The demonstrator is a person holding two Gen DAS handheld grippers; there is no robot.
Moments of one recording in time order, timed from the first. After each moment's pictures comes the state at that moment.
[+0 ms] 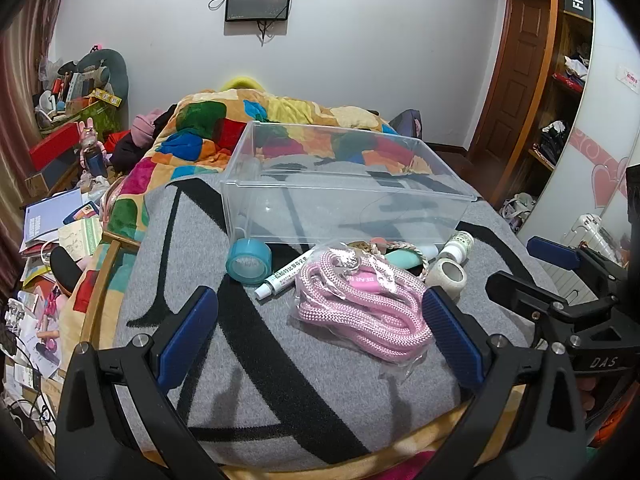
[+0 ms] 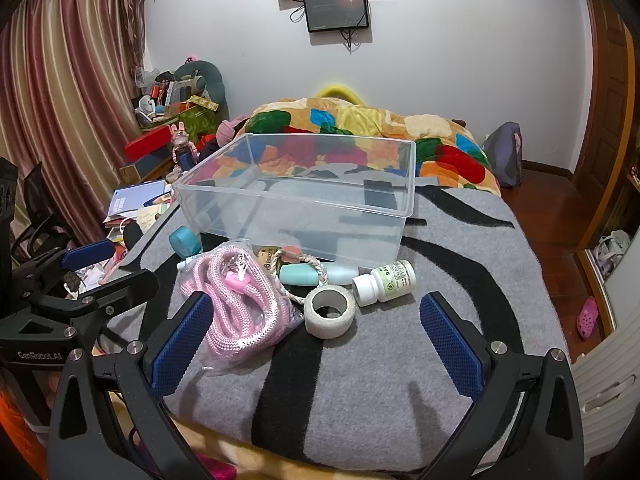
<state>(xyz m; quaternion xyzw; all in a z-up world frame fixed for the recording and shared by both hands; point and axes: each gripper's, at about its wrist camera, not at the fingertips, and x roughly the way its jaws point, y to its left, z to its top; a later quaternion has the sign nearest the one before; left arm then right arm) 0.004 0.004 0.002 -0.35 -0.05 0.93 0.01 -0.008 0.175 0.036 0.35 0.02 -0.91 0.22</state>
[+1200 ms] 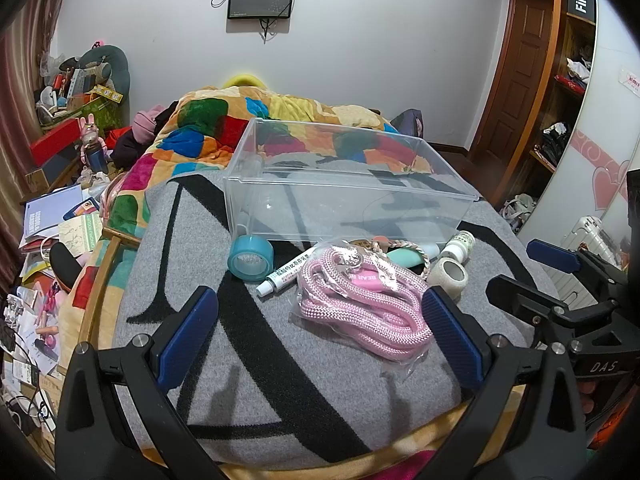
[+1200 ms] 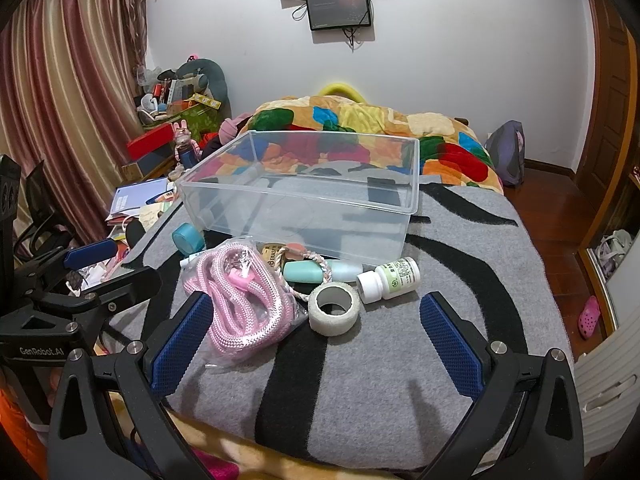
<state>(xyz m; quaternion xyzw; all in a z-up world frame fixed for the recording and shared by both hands) 0.003 0.000 0.002 -0.36 -0.06 0.93 0.01 -0.005 0.171 0.034 0.35 0.02 -0.91 0.22</state>
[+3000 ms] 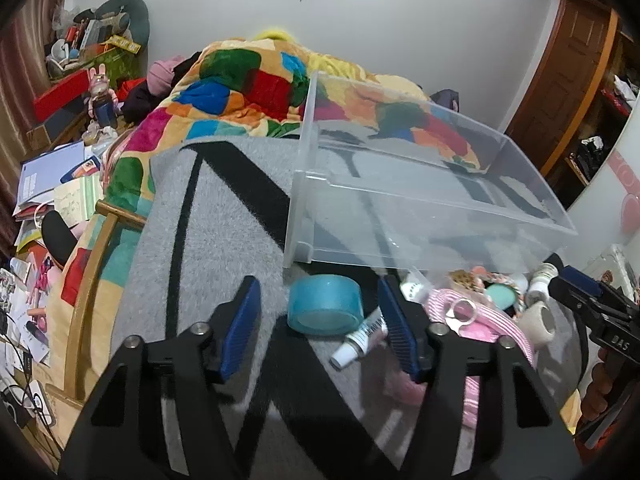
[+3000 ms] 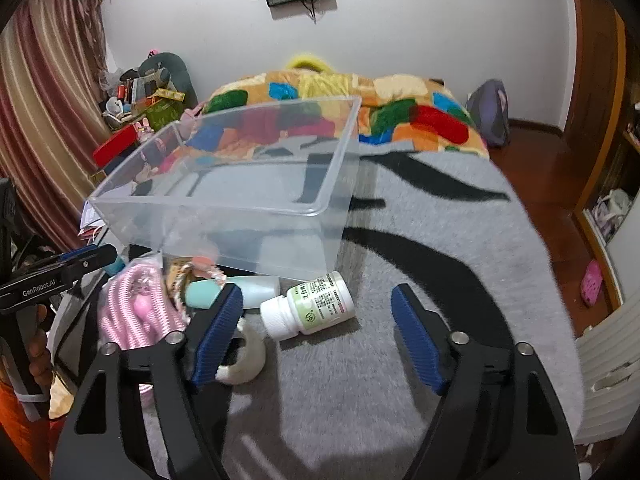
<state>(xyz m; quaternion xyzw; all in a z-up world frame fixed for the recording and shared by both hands) -0.079 -0.061 -0.042 -0.43 -0.10 0.90 -0.02 -0.092 0.204 -0.005 0.42 -0.02 -0.89 0.18</state>
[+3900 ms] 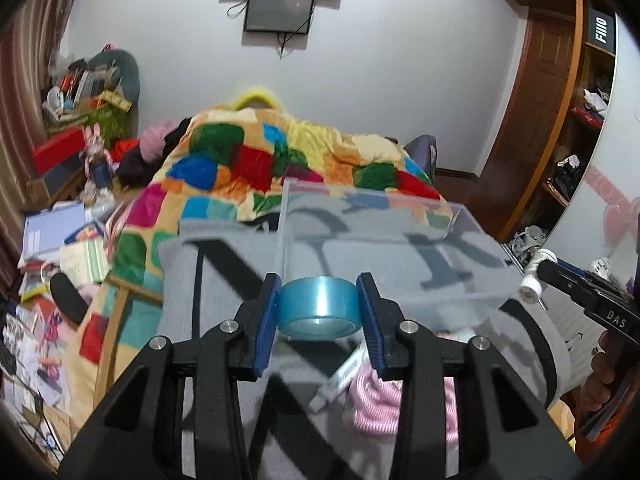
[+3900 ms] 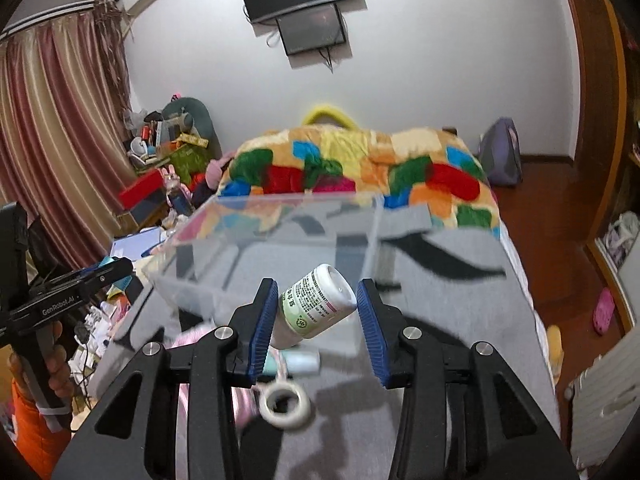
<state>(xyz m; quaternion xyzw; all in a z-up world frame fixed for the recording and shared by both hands) -0.074 -0.054 0.040 -0.33 -0.08 0.94 0.00 -0.087 0.198 0.067 0.33 -0.04 -0.92 0.21</state>
